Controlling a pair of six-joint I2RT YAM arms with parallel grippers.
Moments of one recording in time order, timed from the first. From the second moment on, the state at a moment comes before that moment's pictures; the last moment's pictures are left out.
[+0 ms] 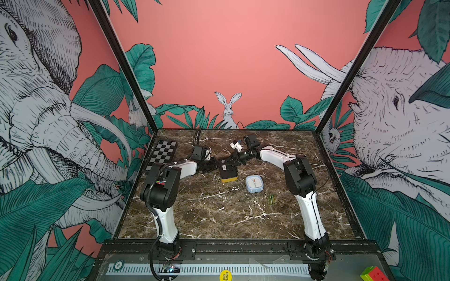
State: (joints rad) left arm -0.31 1.88 1.06 -0.05 0.42 -0.58; right arm 0.52 2.30 1.79 -0.40 -0.90 0.55
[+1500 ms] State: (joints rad) left arm -0.32 1.87 1.04 -0.03 0.40 -0.58; right arm 0.67 2.29 1.96 -0.84 -0.25 -0.22
